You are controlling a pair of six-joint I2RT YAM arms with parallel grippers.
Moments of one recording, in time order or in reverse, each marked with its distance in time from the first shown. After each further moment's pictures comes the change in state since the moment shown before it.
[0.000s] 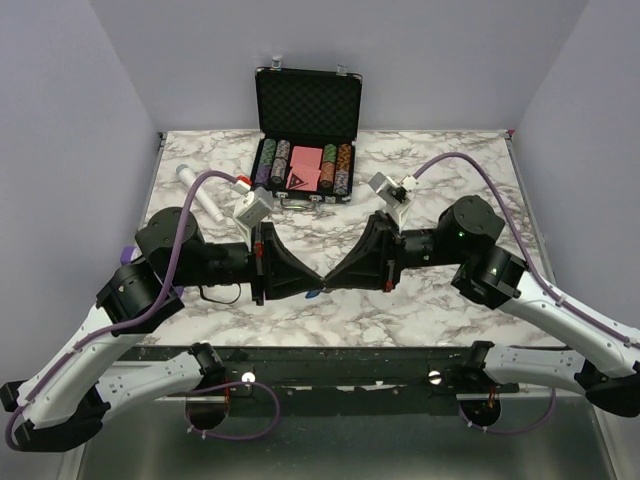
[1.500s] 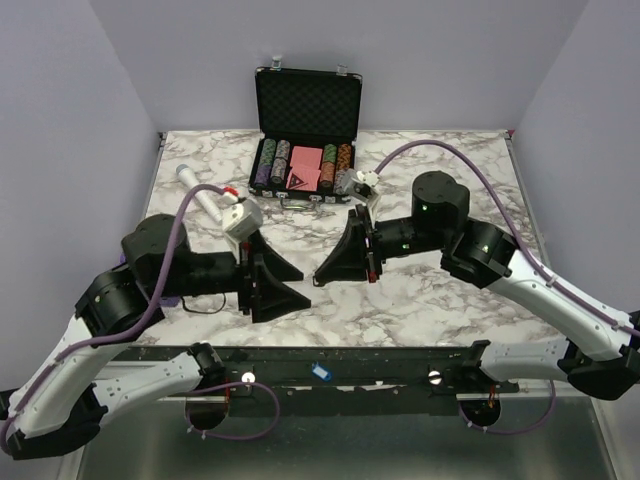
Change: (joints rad) left arm -0.001 0.009 0.096 -0.257 0.005 0.154; right arm 0.000 0.167 0.255 -0.435 -0.043 -0.265
